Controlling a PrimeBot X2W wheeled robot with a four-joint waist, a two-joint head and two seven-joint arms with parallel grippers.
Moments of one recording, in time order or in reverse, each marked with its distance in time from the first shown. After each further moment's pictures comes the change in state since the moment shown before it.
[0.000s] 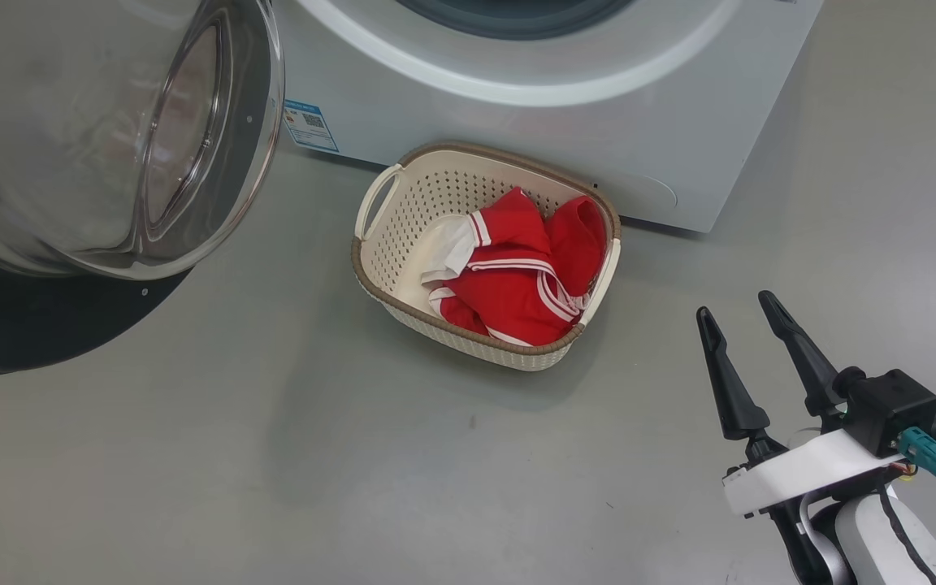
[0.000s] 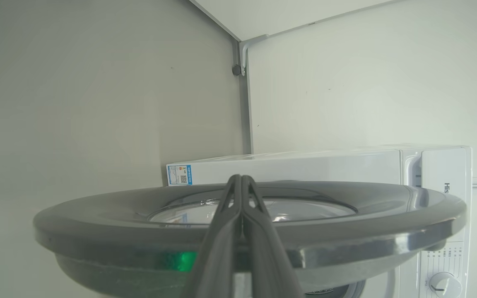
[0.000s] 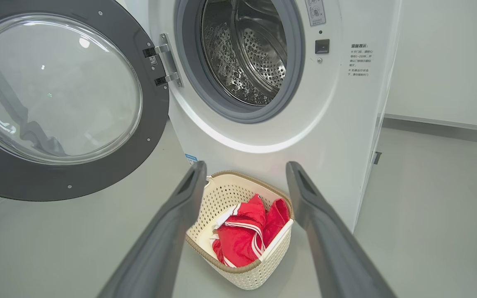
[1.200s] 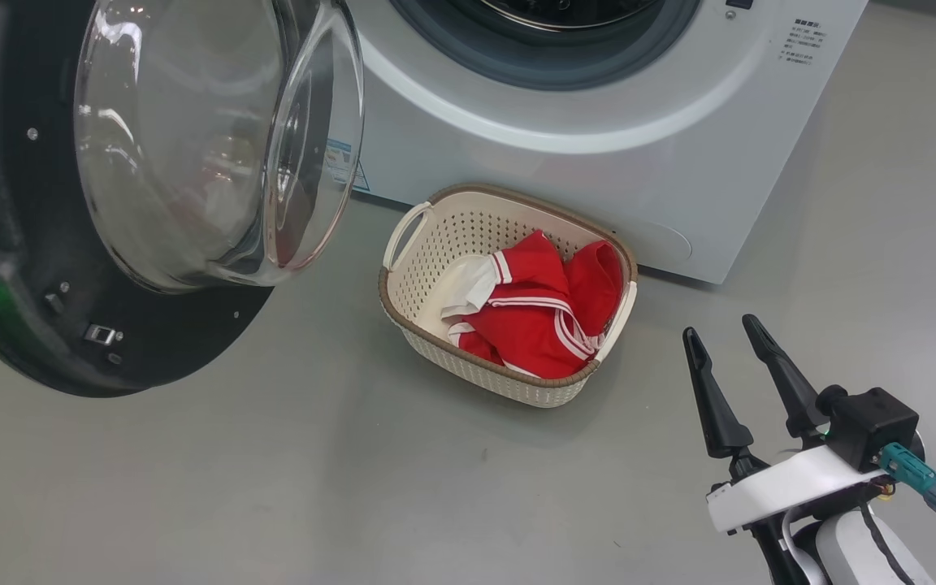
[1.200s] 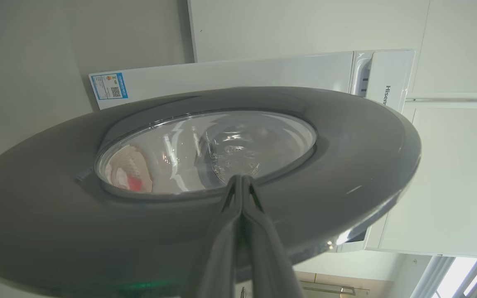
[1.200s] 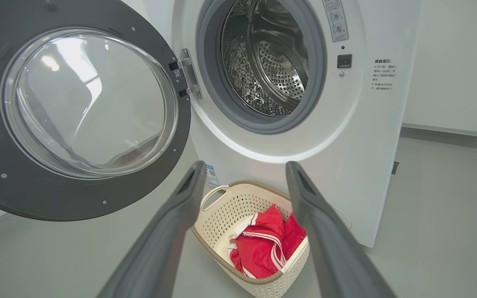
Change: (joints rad) left arm 0.068 -0.138 -0.006 -0.025 -0.143 -0.136 0.296; right arm 0.020 0.039 0.009 0.040 0.023 0.000 -0.017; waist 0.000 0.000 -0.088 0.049
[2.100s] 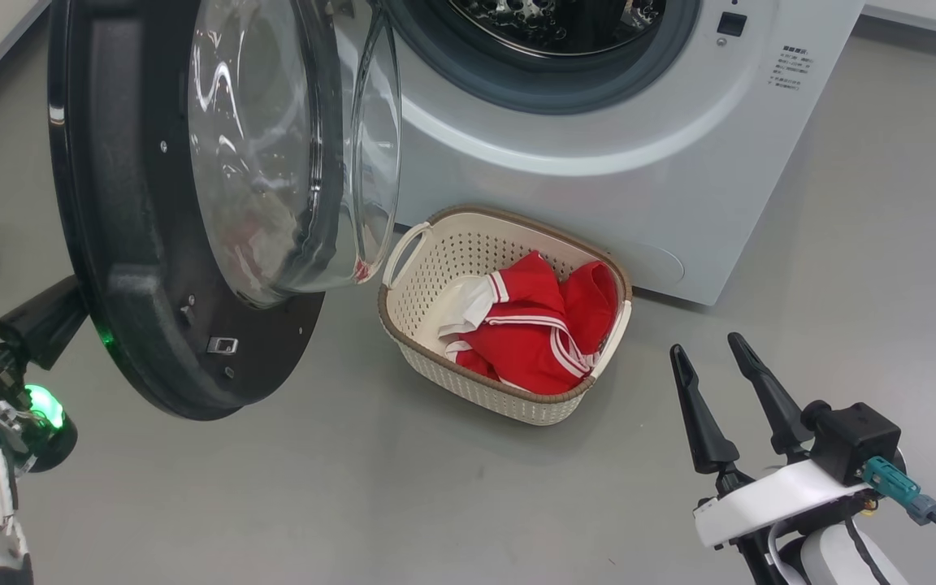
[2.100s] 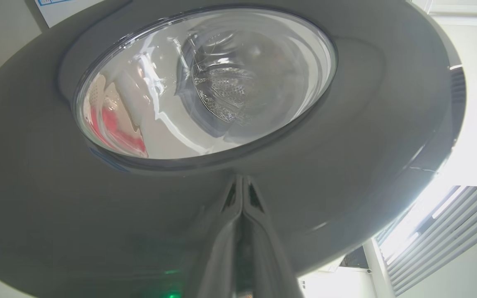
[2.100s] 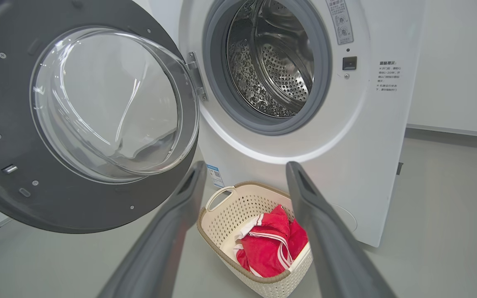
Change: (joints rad) left arm 0.118 -0.169 -0.078 -0.145 -0.045 -0.023 0.169; right arm 0.015 0.023 0.015 0.032 0.009 0.000 -0.017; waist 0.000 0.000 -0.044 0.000
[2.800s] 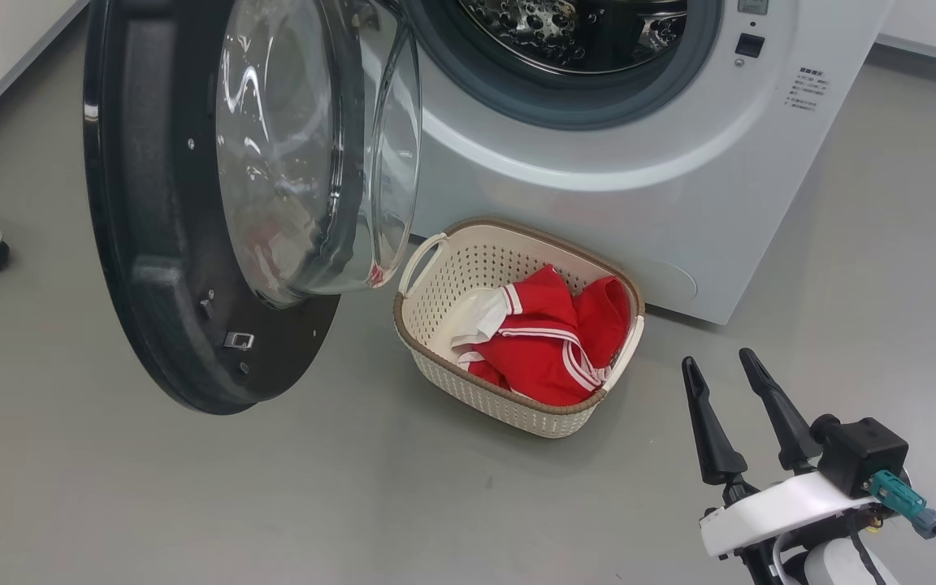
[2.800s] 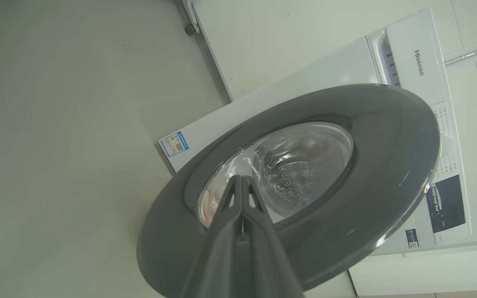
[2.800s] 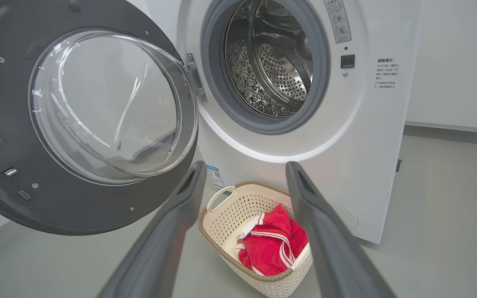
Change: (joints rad) left arm 0.165 0.067 -0.010 -0.287 0.237 -0.008 -0.308; right arm 0.024 0.017 -0.024 0.017 0.010 -0.009 -0.011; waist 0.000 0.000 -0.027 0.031
